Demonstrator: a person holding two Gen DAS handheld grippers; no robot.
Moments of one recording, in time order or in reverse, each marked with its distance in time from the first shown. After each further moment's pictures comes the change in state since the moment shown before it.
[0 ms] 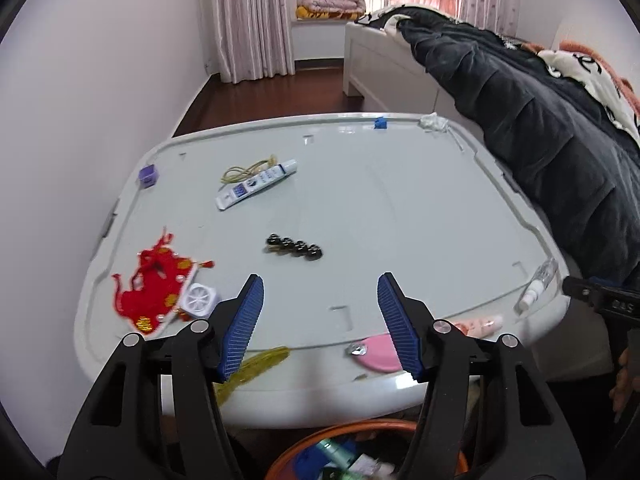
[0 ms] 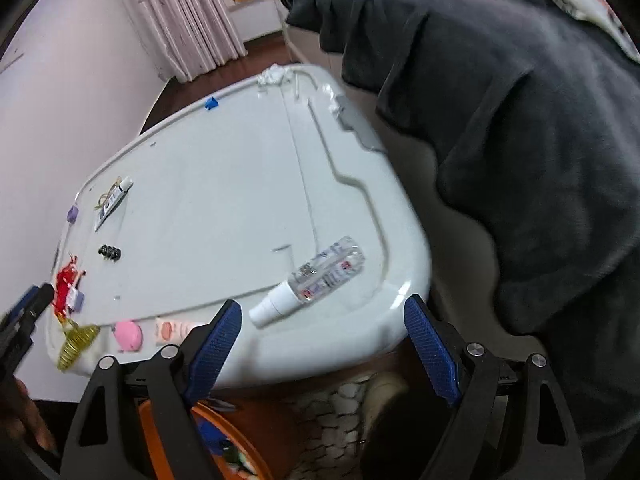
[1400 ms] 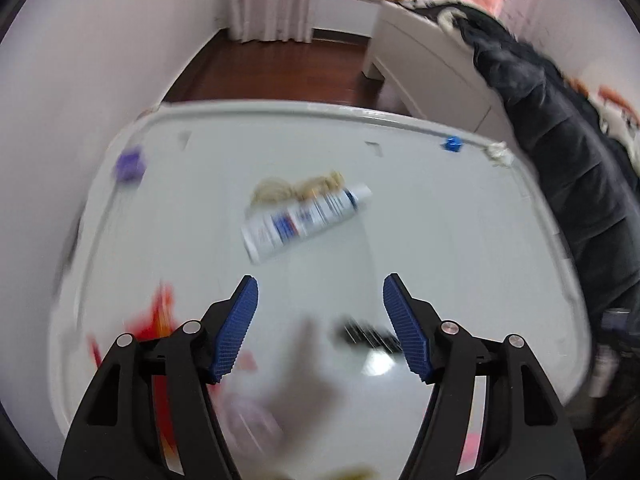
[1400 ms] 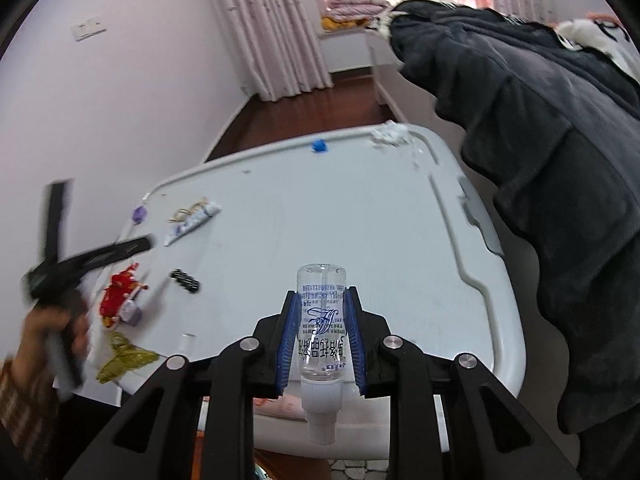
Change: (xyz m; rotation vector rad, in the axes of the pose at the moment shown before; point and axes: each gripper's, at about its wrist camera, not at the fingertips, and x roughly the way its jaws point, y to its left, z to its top) left arm 0.111 0.102 0.083 -0.097 0.123 -0.082; right arm -0.014 0.078 0.034 -0.234 -0.167 0.199
